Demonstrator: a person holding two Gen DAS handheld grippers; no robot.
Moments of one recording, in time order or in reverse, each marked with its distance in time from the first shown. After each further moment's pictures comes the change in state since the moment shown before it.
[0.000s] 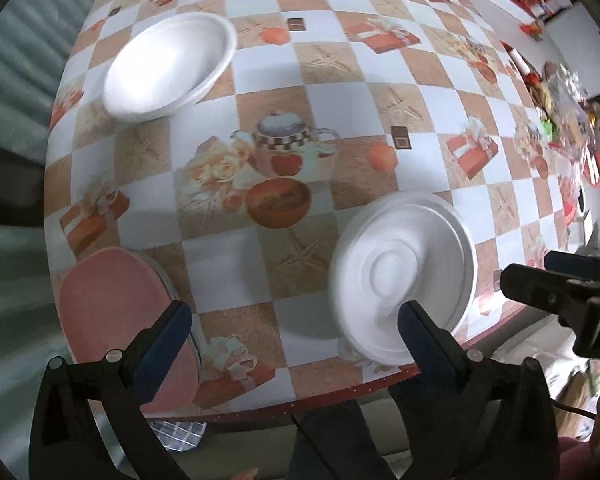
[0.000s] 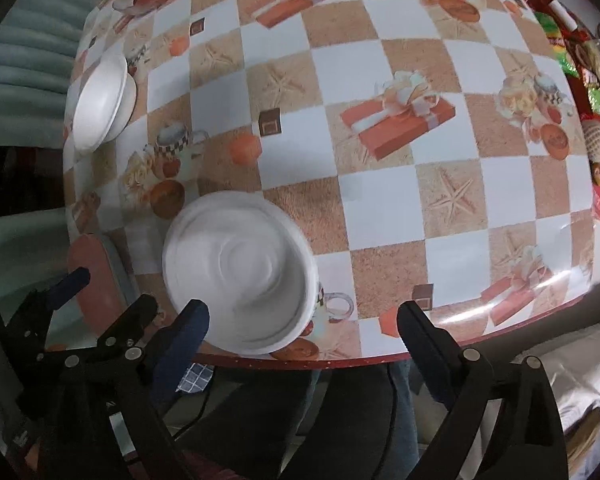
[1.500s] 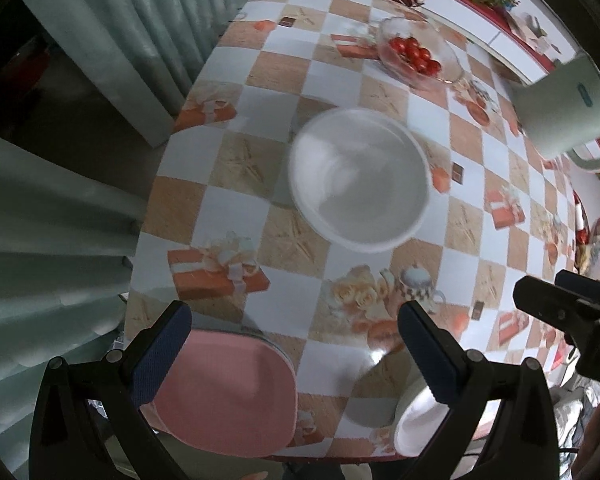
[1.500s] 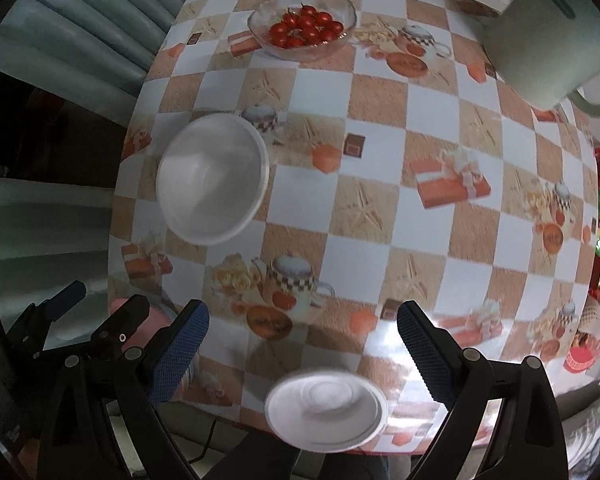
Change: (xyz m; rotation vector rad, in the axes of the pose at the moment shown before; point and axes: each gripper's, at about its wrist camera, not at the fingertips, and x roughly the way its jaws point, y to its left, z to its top) left arm -0.047 0.136 0.075 -0.408 -0.093 0.066; right arm -0.027 0.163 0.133 -0.356 -0.064 -0.046
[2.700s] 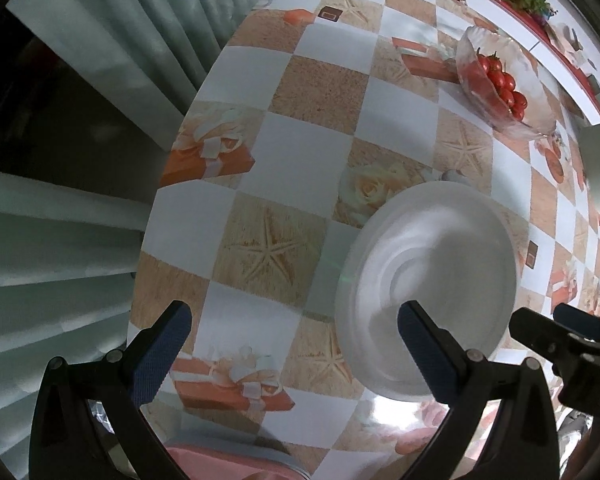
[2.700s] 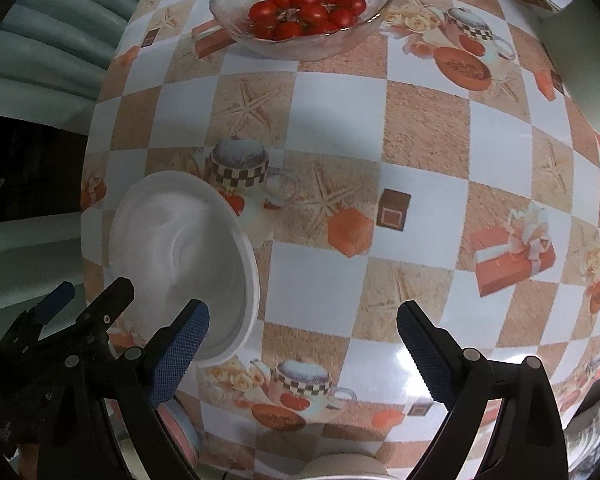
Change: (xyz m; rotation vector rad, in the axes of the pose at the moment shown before) left arm 0.078 0.019 0.084 -0.048 0.025 0.079; right arm 0.090 0.007 0.083 0.030 0.060 0.040
